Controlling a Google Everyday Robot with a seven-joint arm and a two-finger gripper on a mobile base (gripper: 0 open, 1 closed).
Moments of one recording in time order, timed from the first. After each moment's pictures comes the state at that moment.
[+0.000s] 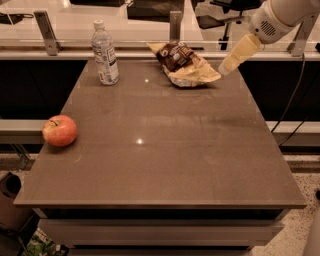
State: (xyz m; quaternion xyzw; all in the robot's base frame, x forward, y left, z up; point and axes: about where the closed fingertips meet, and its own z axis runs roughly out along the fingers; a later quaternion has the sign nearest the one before) arm 0.684 -0.215 0.971 -0.44 0.84 0.02 0.32
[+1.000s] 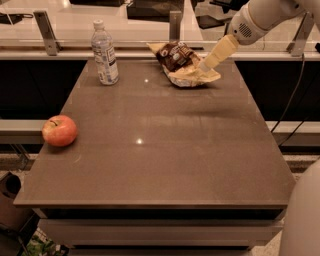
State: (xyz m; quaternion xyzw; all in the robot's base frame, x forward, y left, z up) arm 0.718 -0.180 0.957 -0.43 0.83 0.05 0.34
